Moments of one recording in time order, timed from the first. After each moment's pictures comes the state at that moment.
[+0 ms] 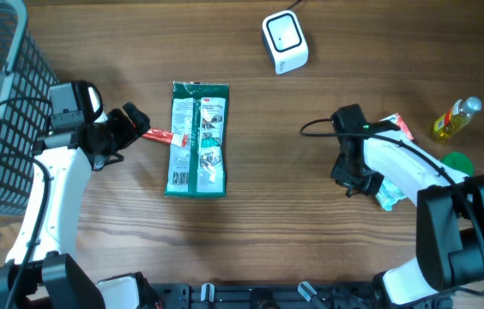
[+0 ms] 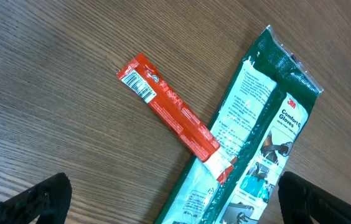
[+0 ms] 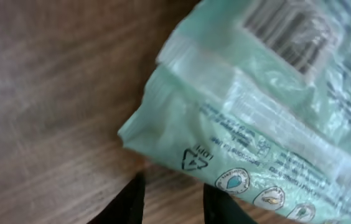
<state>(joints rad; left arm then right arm) 0.18 1.45 1.01 -0.67 0.21 -0.46 0.23 1.72 0.91 -0.84 0.19 0.68</state>
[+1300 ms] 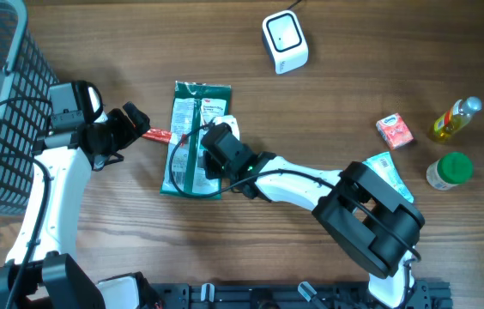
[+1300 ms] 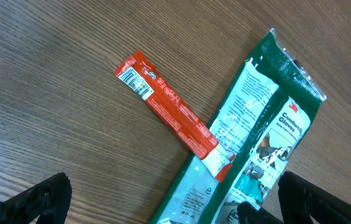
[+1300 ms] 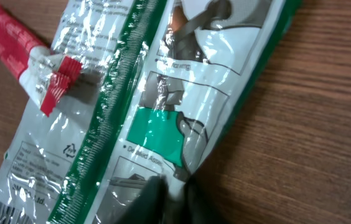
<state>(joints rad) 0.18 1.45 1.01 -0.67 0.21 -0.46 0.86 2.00 1.10 0.00 0.07 0.63</state>
